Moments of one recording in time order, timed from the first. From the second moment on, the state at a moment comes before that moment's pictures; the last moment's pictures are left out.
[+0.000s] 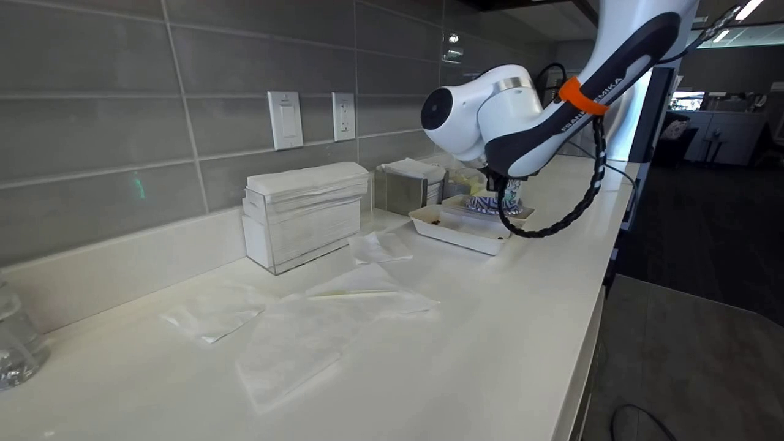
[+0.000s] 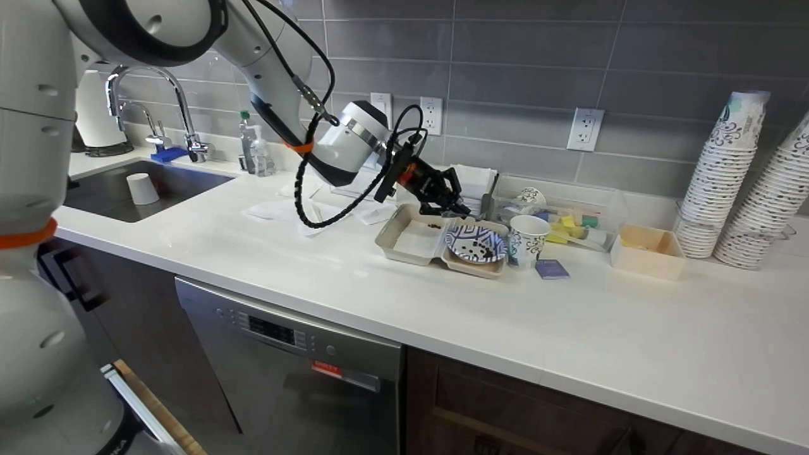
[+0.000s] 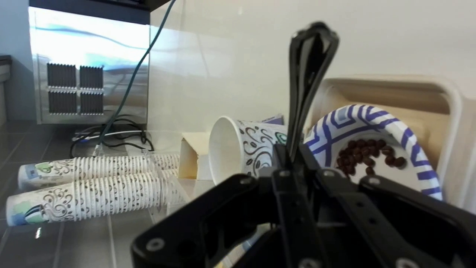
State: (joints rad) arm 0.07 0.42 -0.07 -1.84 -1.25 1.97 0.46
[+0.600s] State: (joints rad) arm -0.02 0.29 -0.02 -1.81 -0.74 2.02 0.13
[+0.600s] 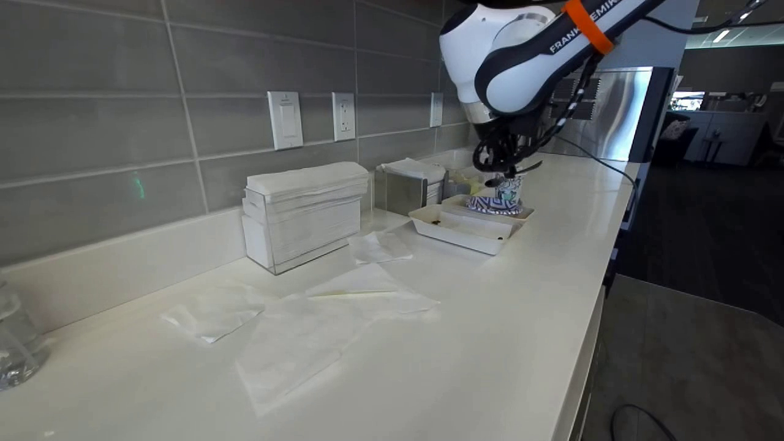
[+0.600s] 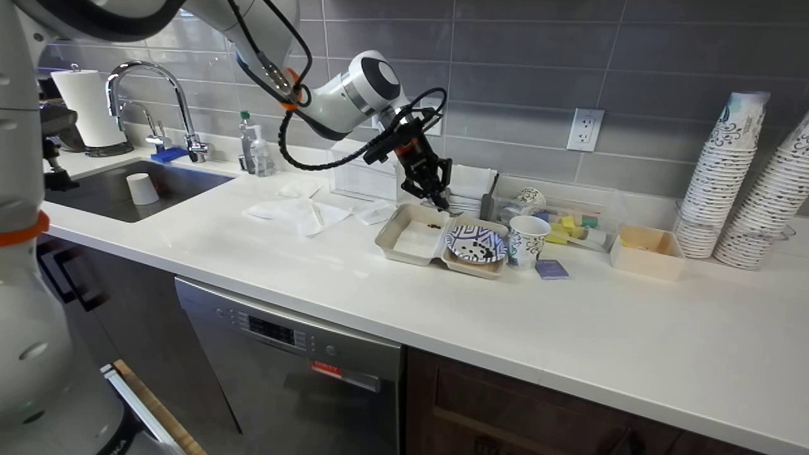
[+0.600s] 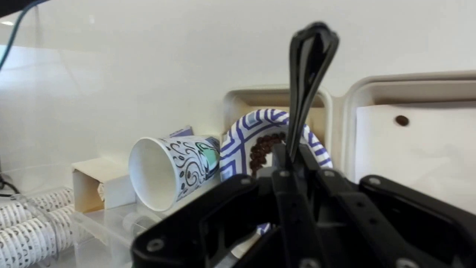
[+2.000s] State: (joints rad) arm -0.05 0.17 0.00 -2.05 -0.14 2.44 -0.45
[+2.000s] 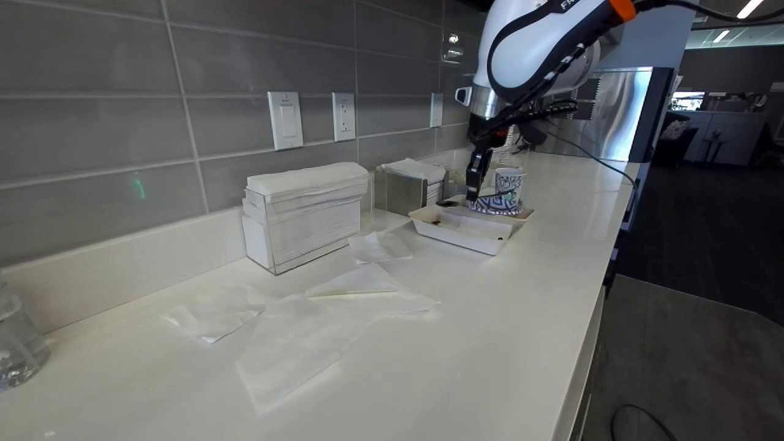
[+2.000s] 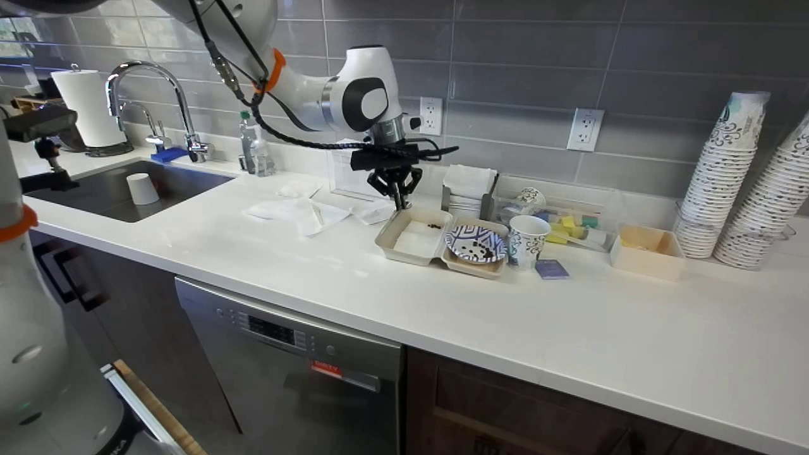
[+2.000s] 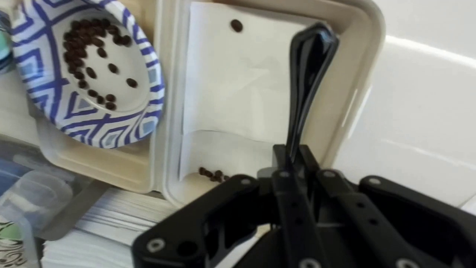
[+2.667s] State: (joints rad) arm -0.10 0.22 0.01 -2.06 -0.03 2.55 -0.54
